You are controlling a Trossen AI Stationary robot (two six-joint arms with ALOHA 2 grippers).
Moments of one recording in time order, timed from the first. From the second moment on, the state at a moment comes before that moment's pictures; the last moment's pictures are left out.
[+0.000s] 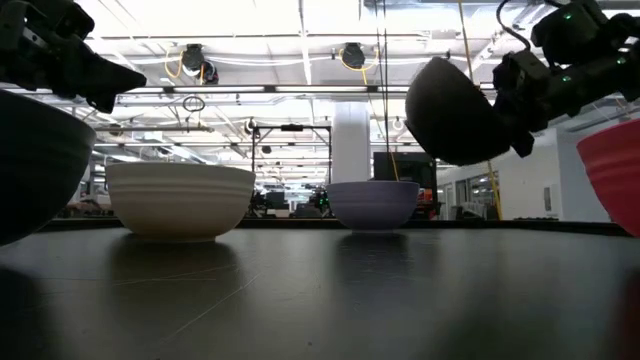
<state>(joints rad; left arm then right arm) 0.01 0.00 0.17 -0.26 -0.08 0.00 -0.49 0.54 0.22 -0.04 -0.22 0.33</state>
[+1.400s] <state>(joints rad) 0.01 0.00 0.17 -0.26 -0.04 0.00 -0.56 0.80 0.23 0.46 -0.29 0.21</state>
